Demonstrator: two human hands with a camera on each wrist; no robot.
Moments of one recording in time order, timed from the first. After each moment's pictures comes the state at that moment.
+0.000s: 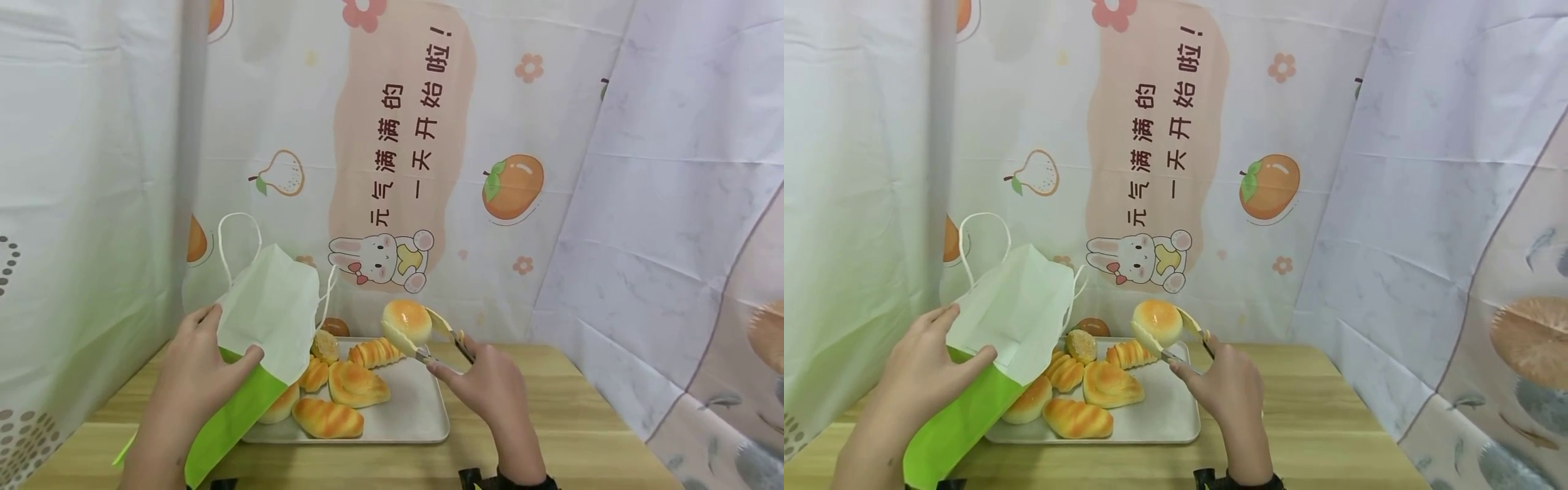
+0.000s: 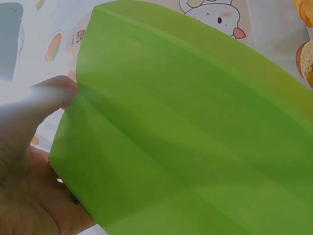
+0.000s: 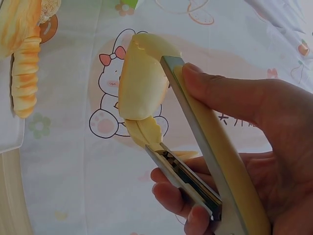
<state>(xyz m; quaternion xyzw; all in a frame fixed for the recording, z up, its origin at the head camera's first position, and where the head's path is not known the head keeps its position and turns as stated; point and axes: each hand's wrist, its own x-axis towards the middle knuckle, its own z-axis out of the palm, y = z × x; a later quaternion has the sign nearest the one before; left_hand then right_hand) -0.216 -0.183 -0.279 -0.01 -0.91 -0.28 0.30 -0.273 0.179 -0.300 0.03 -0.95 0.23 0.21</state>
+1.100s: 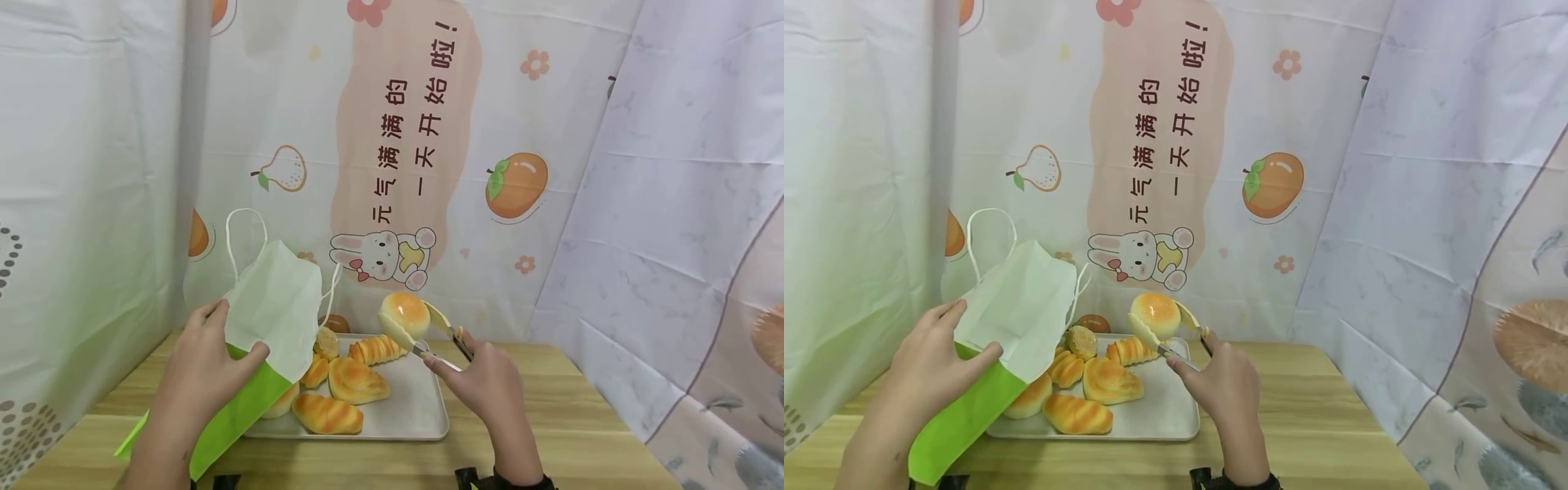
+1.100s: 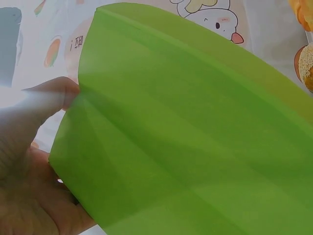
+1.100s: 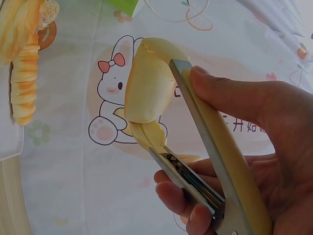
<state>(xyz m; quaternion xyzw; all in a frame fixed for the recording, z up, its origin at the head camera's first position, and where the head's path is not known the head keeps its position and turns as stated) -0.218 -0.179 -0.276 0.00 -0.92 -0.27 0.27 -0.273 0.173 -0.297 0.04 -0.94 0.24 0.23</state>
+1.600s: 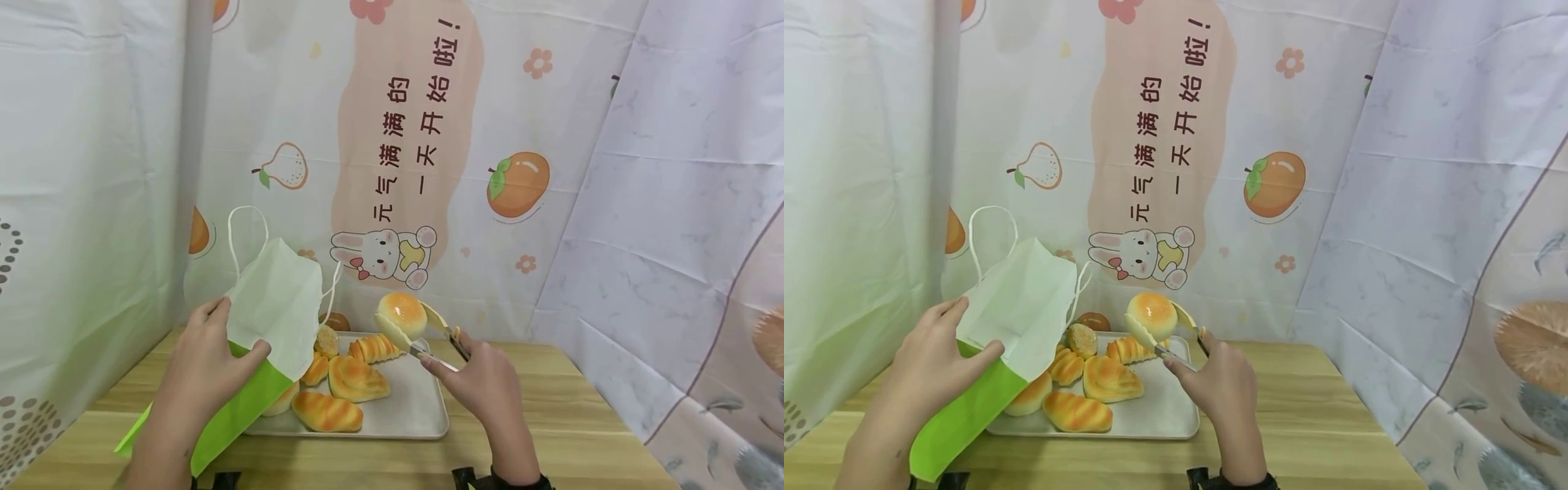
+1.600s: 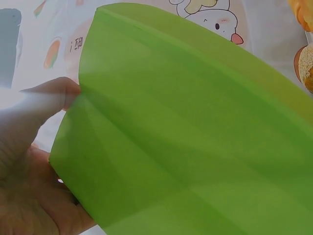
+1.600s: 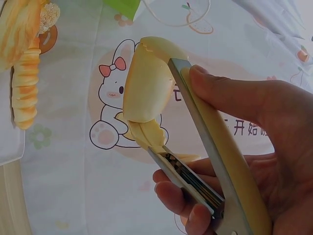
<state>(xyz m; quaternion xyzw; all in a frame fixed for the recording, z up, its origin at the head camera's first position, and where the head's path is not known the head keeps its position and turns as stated) -0.219 -0.178 -0.276 -0.01 -0.92 -0.28 0.27 -0.274 0.169 -0.297 0.04 -0.95 0.23 0.22</state>
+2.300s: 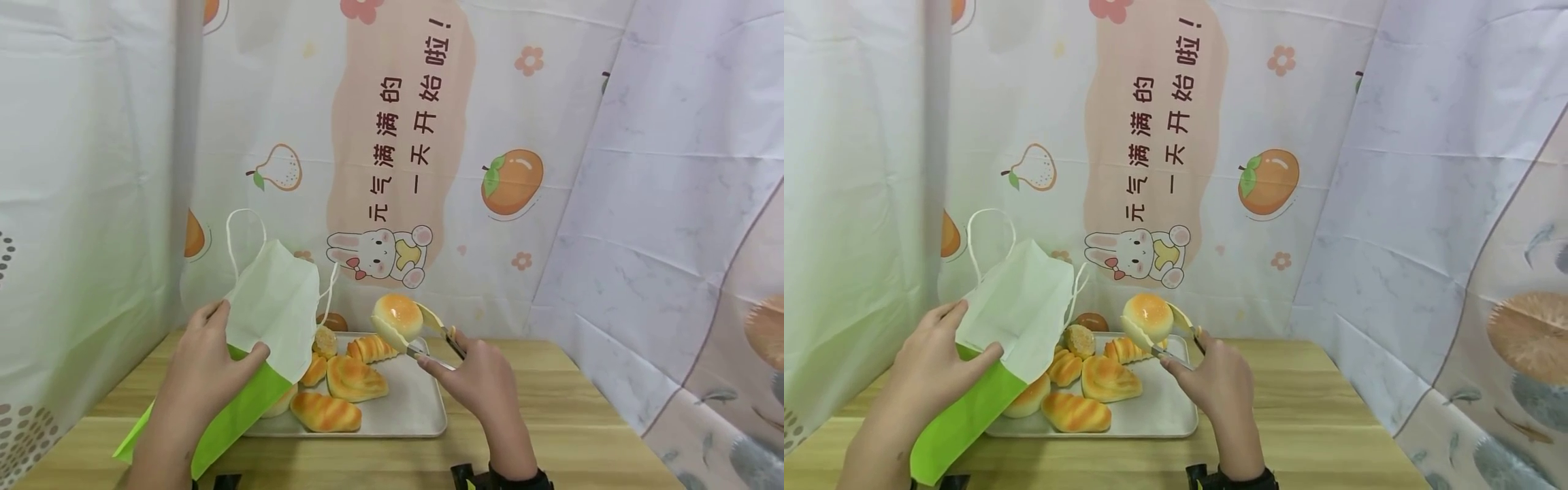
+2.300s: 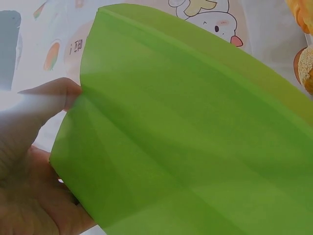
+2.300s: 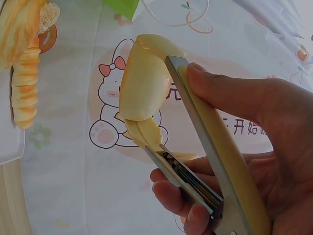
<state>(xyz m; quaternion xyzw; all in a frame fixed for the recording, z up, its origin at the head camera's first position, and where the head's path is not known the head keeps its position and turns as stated) -0.216 -0.173 -0.275 -0.01 -0.92 -0.28 0.27 -0.274 0.170 -0.298 0.04 -0.95 0.24 0.21</state>
